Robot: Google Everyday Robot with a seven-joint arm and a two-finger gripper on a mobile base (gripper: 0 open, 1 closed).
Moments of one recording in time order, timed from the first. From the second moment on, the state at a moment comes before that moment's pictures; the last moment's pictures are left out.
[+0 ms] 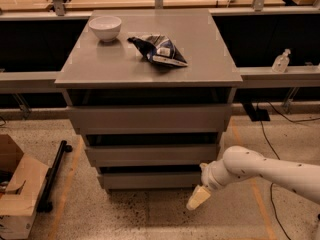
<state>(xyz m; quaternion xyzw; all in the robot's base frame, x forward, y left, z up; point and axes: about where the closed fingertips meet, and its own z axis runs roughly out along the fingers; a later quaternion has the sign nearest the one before) 0.531 -0.147 0.442 -0.52 0.82 0.16 0.20</state>
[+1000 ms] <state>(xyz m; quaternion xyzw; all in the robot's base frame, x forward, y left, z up) 0.579 -0.131 0.348 -0.49 0.81 0.23 0.23</state>
